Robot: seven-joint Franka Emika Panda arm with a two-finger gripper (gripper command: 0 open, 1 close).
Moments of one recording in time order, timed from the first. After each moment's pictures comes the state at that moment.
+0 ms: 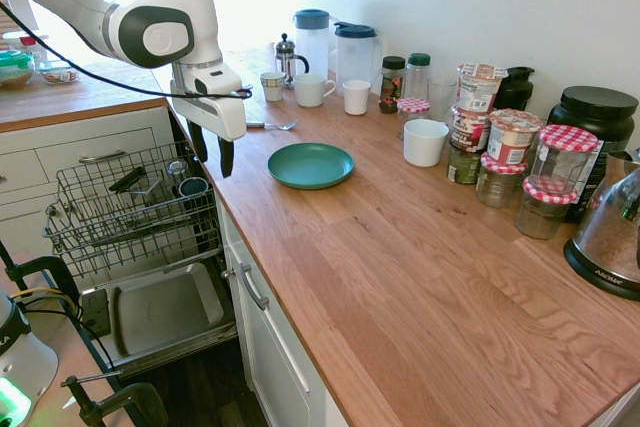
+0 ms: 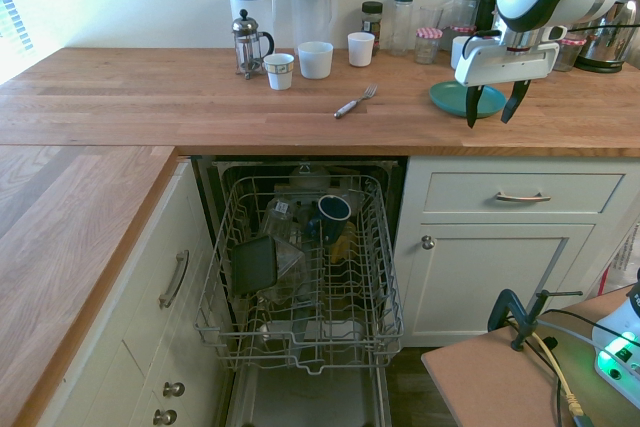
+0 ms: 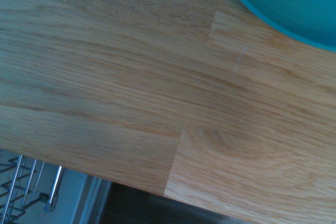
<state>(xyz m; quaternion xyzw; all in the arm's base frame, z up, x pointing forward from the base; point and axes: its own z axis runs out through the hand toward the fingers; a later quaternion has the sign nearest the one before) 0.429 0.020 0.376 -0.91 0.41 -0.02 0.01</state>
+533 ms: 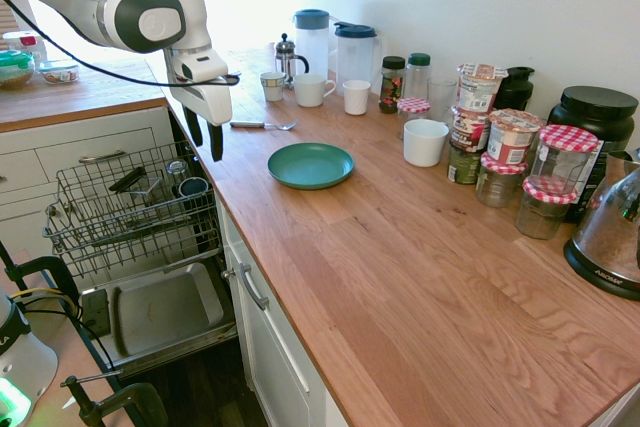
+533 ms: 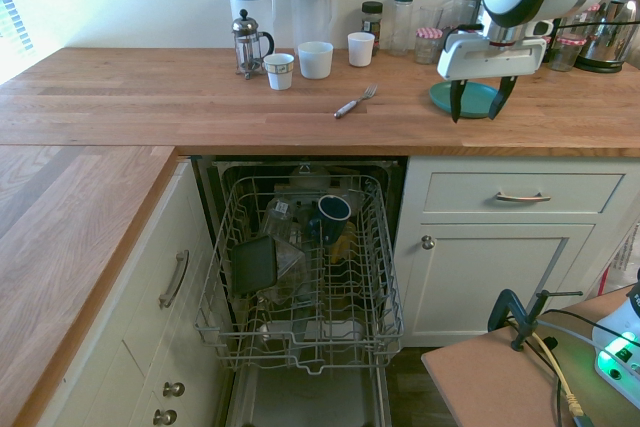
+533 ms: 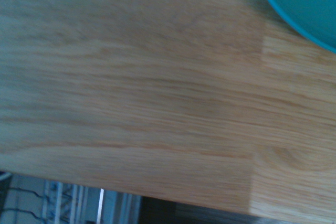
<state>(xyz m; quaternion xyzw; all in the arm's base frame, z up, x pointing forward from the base) 0.448 0.085 0.403 -0.88 0.47 -0.04 0.02</state>
